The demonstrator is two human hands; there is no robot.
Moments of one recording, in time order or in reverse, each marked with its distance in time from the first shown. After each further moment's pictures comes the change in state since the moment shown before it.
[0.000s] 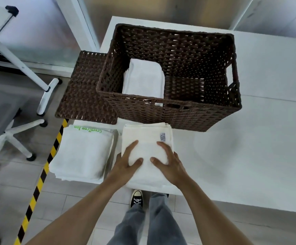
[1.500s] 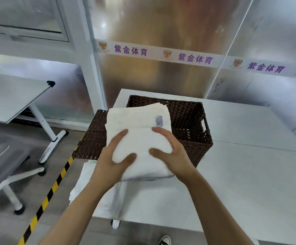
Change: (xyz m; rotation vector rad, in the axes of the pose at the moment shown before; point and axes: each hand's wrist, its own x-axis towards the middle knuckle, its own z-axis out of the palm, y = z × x) left_hand -0.136 0.169 -0.127 -0.177 0.348 0.560; right_hand -0.114 -0.214 -0.077 0.343 0.111 -0.582
